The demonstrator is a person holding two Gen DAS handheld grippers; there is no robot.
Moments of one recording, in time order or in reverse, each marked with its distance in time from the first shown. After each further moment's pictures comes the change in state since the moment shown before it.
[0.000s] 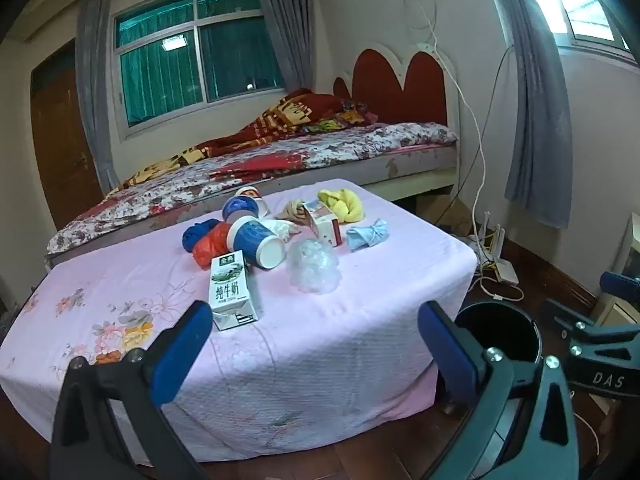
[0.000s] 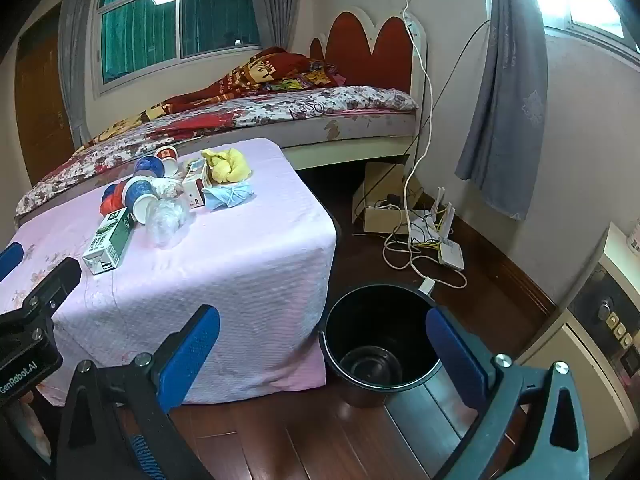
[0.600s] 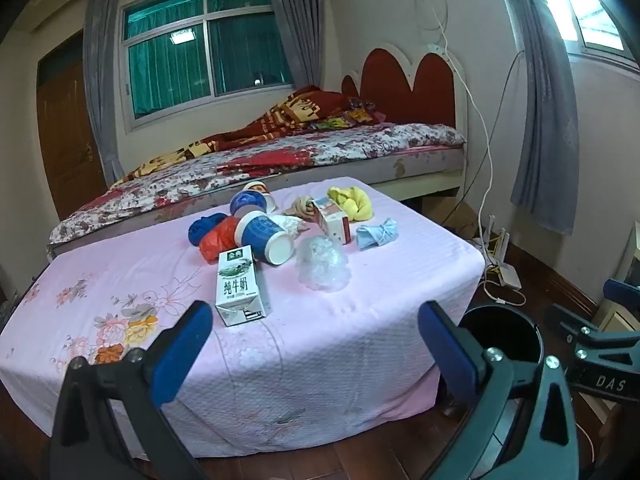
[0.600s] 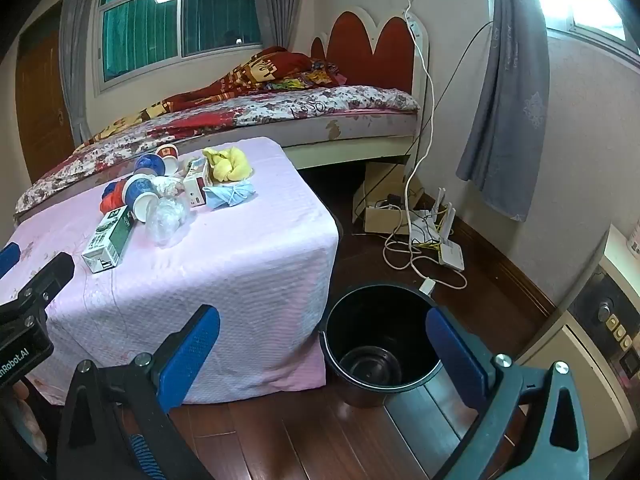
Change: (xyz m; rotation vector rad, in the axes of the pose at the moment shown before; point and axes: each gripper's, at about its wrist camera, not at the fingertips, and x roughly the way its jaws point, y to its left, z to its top) left arm 0.002 0.012 -0.002 -0.026 0.006 0.019; right arm 0.001 0.003 0.000 -0.008 -0.007 -0.008
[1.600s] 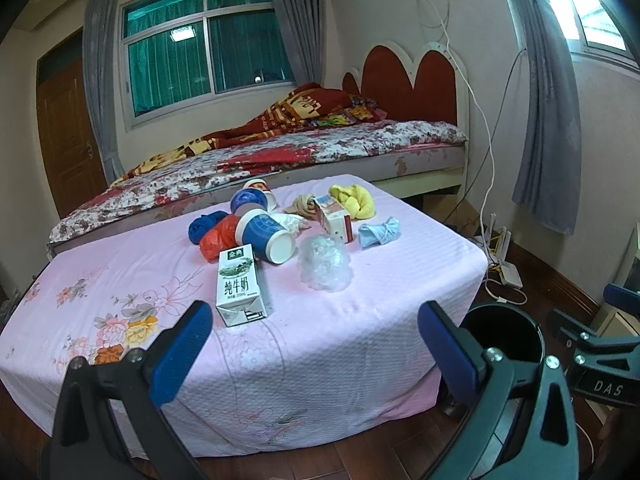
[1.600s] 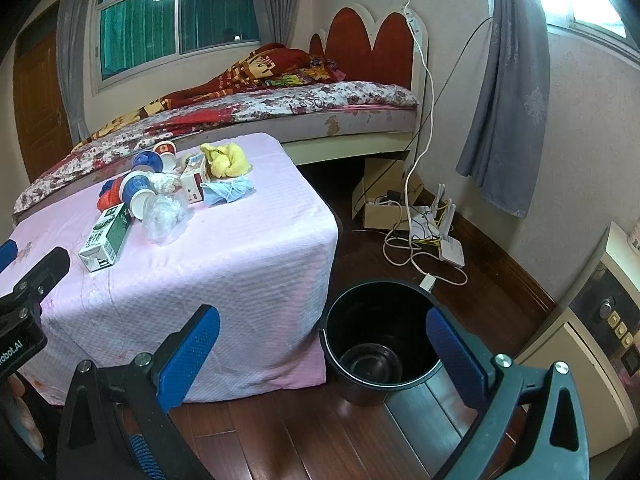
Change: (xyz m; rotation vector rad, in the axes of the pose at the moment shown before) left arm 0.001 0.000 -0.001 0.012 0.009 0.002; right arm 0.005 0.002 -0.001 -0.003 0.011 -0.002
